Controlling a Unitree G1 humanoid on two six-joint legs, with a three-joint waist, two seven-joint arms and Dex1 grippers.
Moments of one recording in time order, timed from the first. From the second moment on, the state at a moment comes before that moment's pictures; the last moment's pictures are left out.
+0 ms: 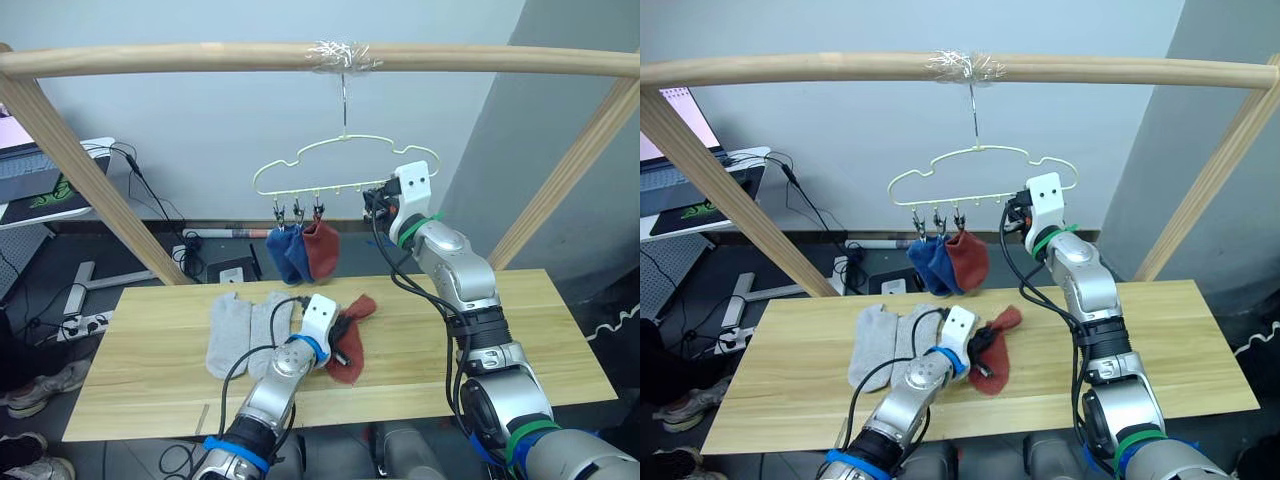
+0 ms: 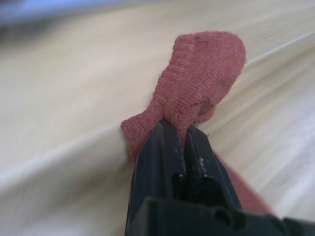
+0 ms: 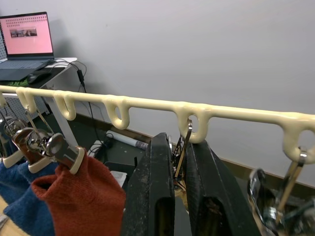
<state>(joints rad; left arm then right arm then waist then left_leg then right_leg) -0.24 0.08 -0.32 0.34 0.14 -0.01 -0.34 -0.74 -0.08 0.00 0.24 0.14 0.47 0.32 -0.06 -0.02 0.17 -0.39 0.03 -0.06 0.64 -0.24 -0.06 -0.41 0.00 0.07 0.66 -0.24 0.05</state>
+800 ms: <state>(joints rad) -0.48 0.08 -0.27 0.52 0.24 -0.30 -0.12 -0.73 -0.10 -0.01 0.18 0.18 0.51 0.32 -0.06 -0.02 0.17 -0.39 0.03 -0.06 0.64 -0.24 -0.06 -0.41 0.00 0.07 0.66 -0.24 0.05</state>
